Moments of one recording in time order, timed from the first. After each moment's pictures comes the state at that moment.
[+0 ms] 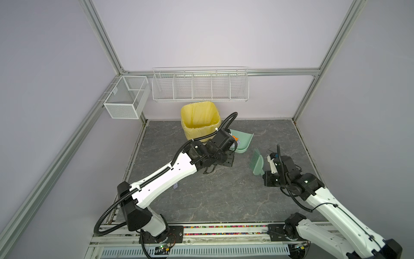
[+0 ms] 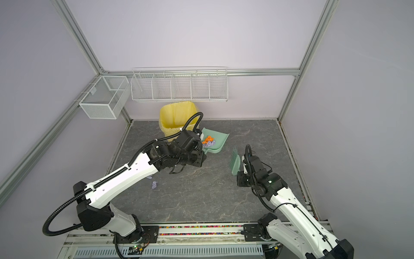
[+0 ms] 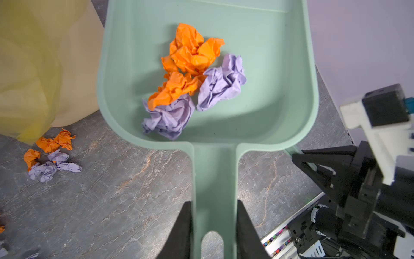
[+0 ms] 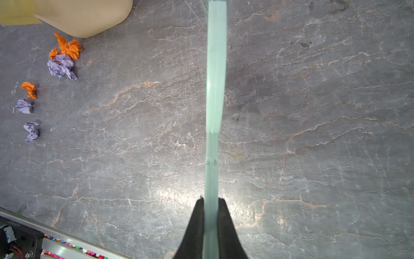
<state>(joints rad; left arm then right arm) -0.99 1.55 1.66 -0.96 -0.12 -0.54 0.51 0.88 0.78 -0.85 0.02 0.46</state>
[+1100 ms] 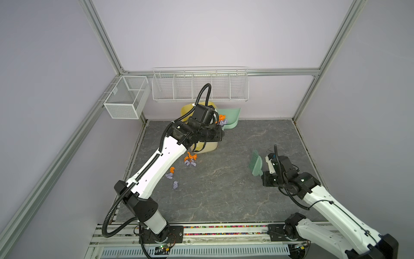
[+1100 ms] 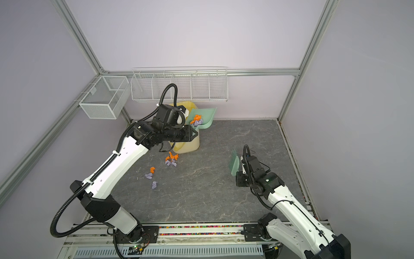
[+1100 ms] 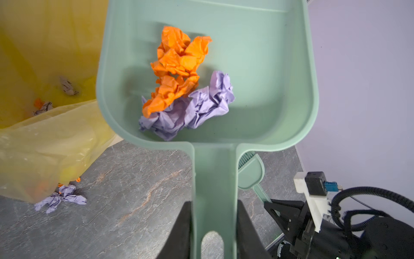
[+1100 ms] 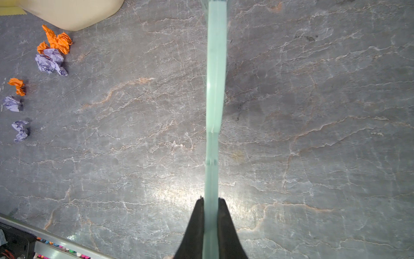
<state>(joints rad) -0.72 1.63 1.90 -0.98 0.10 -0.54 0.51 0.93 0.76 -0.81 0.01 0.46</state>
